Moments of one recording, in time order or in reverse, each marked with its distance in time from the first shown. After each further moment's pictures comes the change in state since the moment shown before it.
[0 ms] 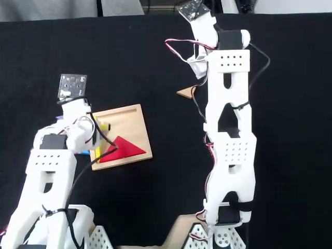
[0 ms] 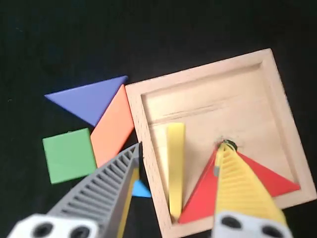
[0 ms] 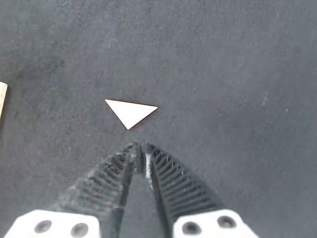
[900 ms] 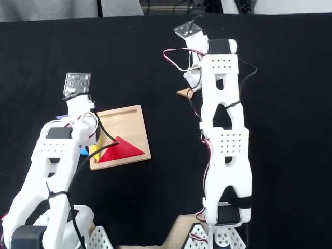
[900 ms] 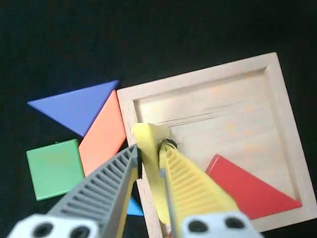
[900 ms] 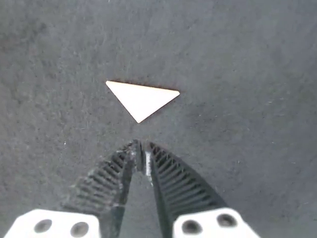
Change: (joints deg) left arm 0.2 11.8 -4.3 -3.3 0.4; right arm 0.0 12.0 0.0 -1.3 -2.3
